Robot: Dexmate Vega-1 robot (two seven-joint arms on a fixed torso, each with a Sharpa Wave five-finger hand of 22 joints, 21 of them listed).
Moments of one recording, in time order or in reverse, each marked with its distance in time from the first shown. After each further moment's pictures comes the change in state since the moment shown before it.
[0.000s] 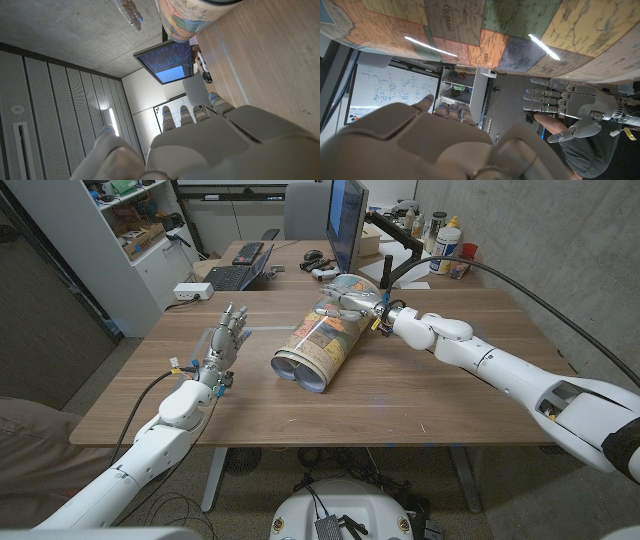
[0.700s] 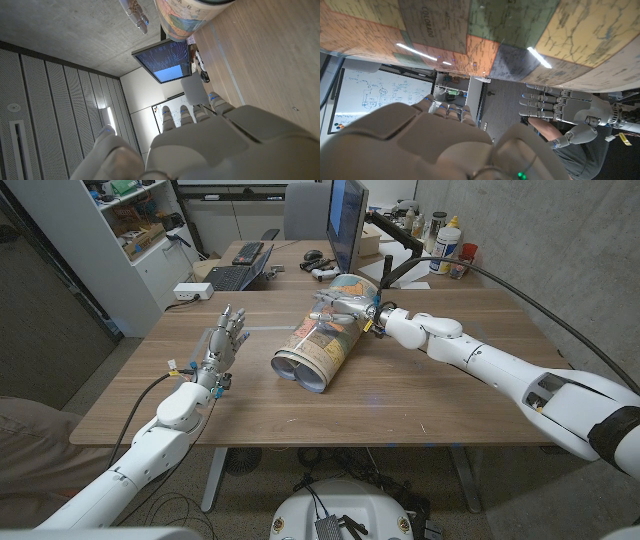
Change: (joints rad) left arm 0.010 0.001 -0.006 0.005 -0.011 -0.002 -0.004; left_hand 0.000 0.000 -0.006 0.003 0.000 0.000 0.000 0.000 0.000 0.004 -0.004 0.000 0.000 0.000 0.000 0.000 0.000 0.000 0.000 0.000 0.000; right arm 0.061 0.062 -0.065 0.111 -0.002 0.034 0.005; right_hand 0.005 0.005 0.003 -0.003 0.000 0.000 0.000 0.000 0.000 0.000 0.000 0.000 0.000 -0.004 0.004 0.000 0.000 0.000 0.000 0.000 0.000
